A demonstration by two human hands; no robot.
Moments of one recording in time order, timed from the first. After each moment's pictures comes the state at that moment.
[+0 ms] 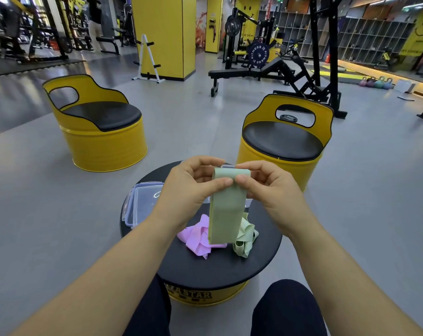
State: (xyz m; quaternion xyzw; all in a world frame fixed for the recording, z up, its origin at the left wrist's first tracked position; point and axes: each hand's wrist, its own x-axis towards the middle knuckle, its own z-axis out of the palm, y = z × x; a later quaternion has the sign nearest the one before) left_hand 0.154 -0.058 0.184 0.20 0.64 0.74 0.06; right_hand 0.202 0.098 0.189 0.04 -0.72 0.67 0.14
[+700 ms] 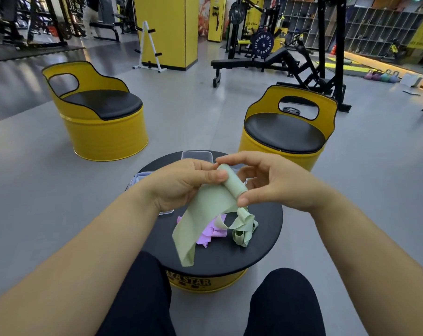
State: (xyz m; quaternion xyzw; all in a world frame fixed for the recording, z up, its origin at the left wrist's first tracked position) left_hand 0.138 -0.081 0.189 0.29 0.58 0.66 0.39; right_hand 0.201 0.111 0.216 0.19 -0.83 0.52 -0.10
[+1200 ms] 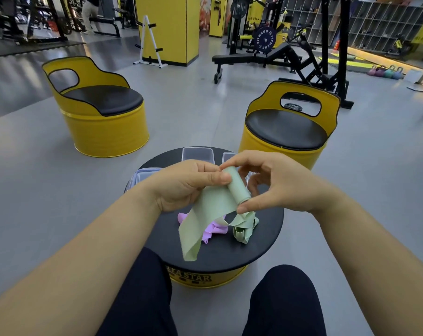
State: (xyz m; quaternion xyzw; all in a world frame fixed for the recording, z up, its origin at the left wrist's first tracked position) left_hand 0.136 -0.079 0.181 0.29 0.58 0.65 0.41; right_hand 0.204 0.114 0.213 0.22 -0.87 0.45 -0.05
